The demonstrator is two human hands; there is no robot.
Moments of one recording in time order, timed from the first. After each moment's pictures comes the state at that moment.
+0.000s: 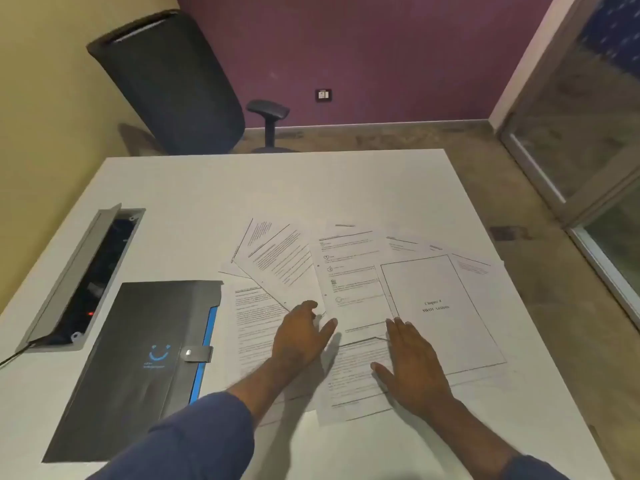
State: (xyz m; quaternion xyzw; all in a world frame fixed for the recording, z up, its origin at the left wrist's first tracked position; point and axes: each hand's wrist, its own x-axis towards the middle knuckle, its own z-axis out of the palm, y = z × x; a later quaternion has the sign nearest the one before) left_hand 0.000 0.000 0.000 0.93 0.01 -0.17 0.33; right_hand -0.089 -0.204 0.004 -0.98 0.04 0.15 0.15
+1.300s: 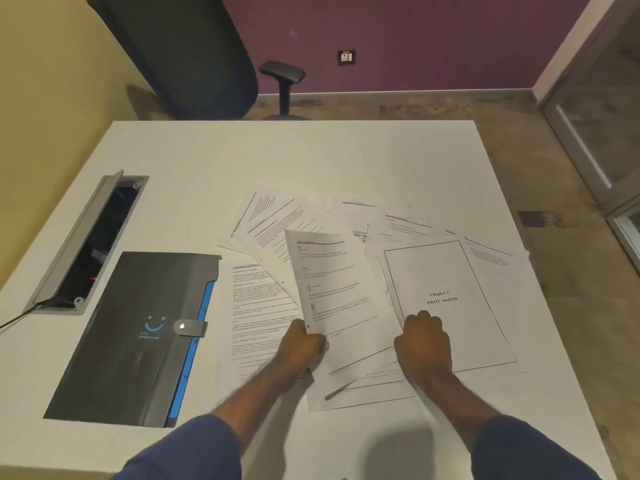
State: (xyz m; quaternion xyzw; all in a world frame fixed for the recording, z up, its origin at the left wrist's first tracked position) left_hand -0.033 -0.011 -0.014 0.75 0.21 -0.31 0.55; right_hand -0.043 -0.235 -0.046 -0.98 0.13 0.15 0.05
